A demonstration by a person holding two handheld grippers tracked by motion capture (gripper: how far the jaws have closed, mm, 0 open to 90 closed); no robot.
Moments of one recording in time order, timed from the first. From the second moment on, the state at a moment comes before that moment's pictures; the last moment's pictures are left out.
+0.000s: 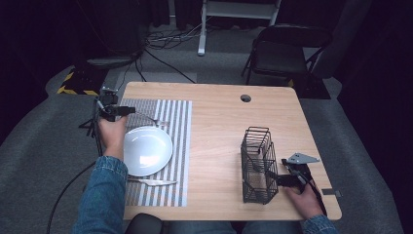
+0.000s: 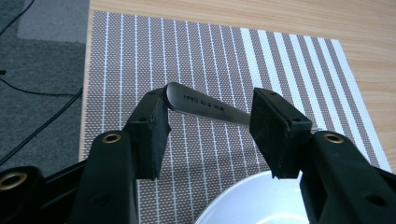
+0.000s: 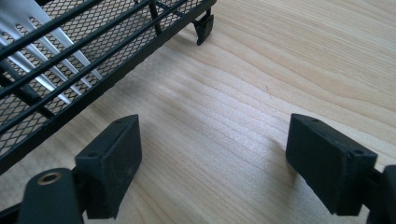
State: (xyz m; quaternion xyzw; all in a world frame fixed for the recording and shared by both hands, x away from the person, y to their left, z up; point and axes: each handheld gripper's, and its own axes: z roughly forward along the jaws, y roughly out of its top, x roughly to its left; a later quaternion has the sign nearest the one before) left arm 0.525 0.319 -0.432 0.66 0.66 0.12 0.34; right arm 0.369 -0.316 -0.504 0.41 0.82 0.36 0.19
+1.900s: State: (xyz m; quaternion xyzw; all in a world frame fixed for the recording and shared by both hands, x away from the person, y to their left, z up) left arm 0.426 0.260 -0.336 0.71 0.54 0.19 0.40; right arm 0.369 -0.316 -0.504 0.41 0.82 0.36 0.19
